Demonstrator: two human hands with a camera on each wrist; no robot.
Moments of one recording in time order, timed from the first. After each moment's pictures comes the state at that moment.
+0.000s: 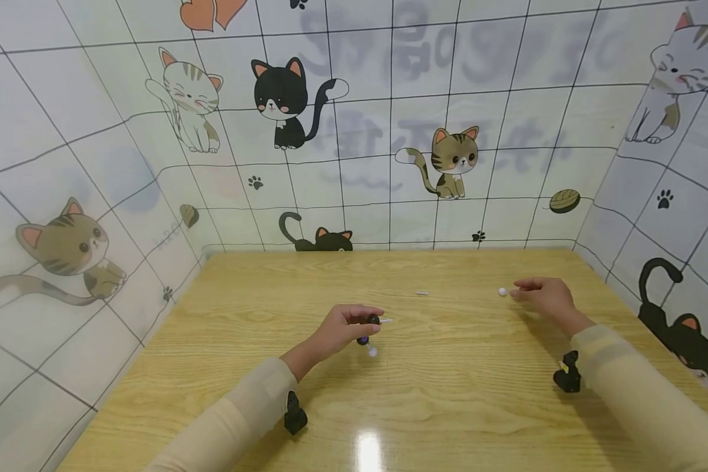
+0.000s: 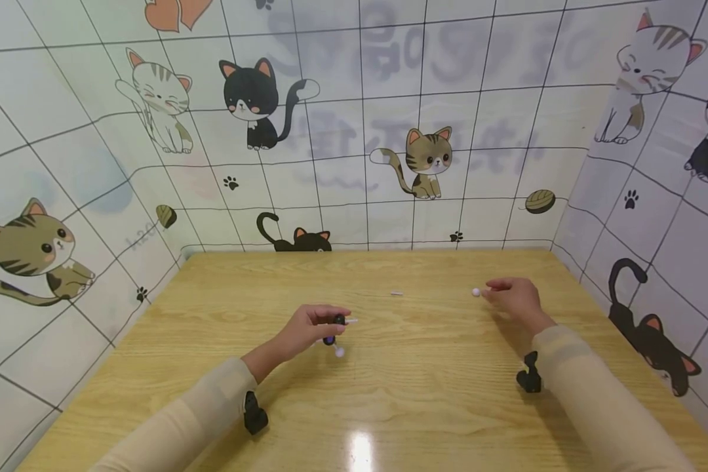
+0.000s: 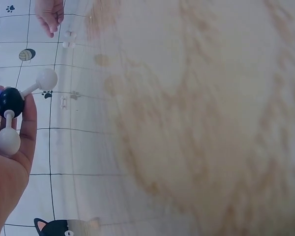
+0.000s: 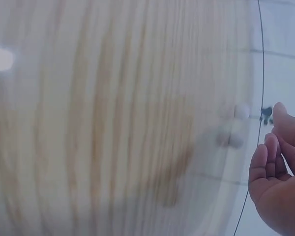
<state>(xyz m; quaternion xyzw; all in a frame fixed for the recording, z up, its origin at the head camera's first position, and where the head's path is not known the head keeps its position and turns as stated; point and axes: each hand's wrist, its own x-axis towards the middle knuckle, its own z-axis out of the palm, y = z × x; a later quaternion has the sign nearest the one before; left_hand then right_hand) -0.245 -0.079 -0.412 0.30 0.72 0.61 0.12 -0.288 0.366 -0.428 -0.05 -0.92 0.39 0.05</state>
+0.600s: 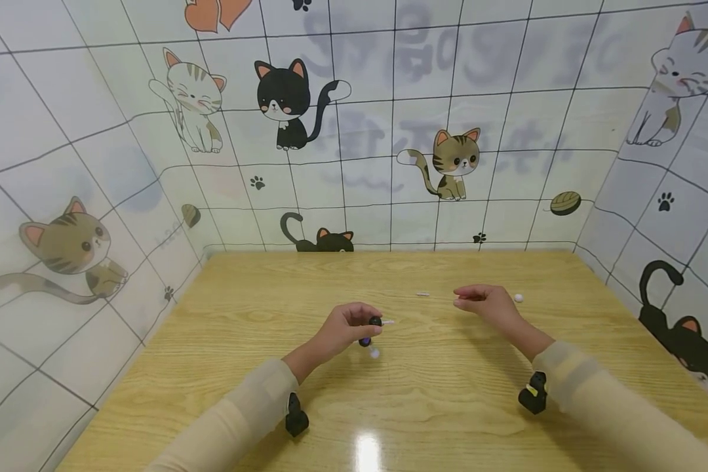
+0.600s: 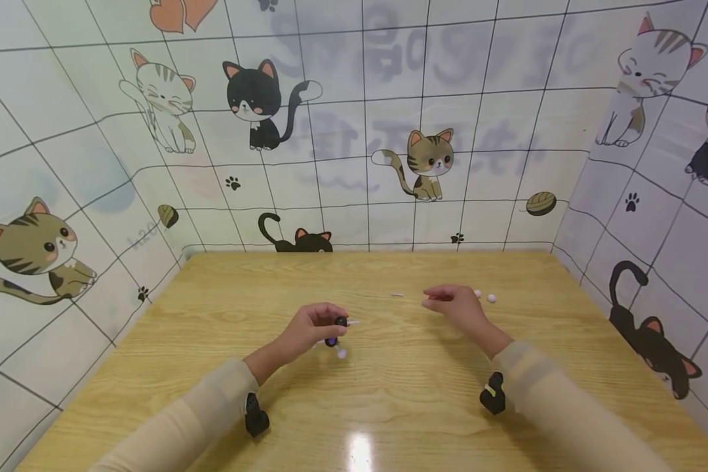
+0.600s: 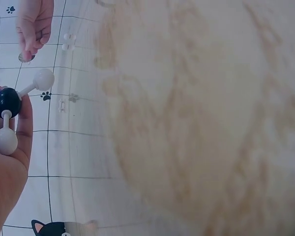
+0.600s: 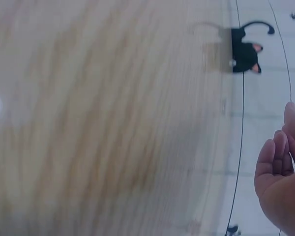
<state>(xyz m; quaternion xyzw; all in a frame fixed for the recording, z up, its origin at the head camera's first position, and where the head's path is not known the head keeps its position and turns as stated) -0.253 -0.079 -0.432 0.29 0.69 0.65 0.12 -0.265 0.259 -0.414 0.06 -0.86 0.50 0.01</state>
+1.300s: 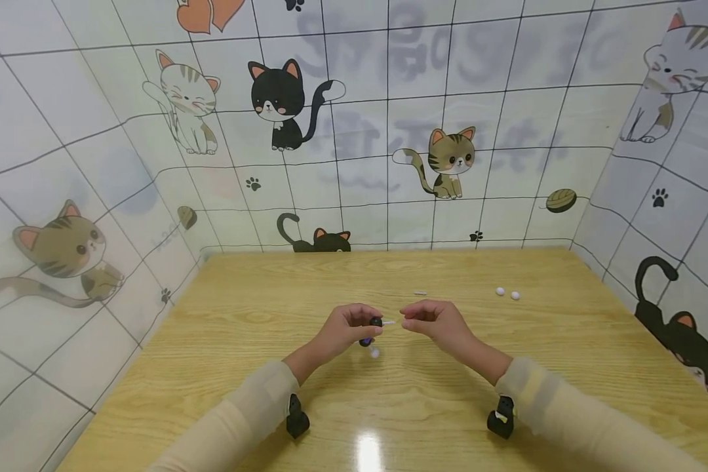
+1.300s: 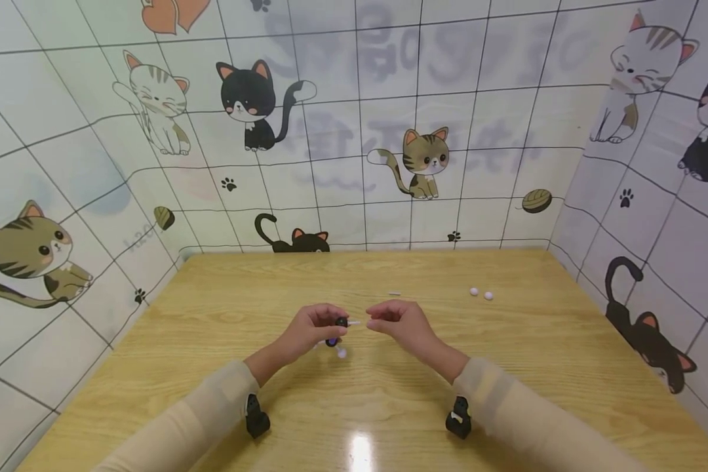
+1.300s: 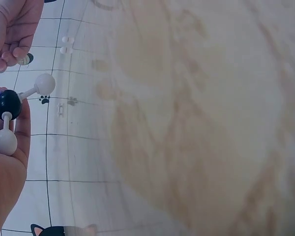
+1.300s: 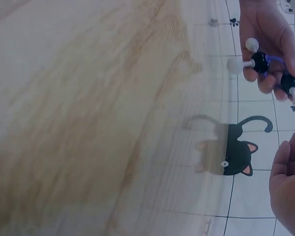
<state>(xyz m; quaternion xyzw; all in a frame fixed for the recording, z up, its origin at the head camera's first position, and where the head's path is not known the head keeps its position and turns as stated) -0.237 -0.071 -0.409 0.29 0.69 0.65 0.13 -0.231 0.174 -0.418 0.17 -0.78 0.60 -0.01</state>
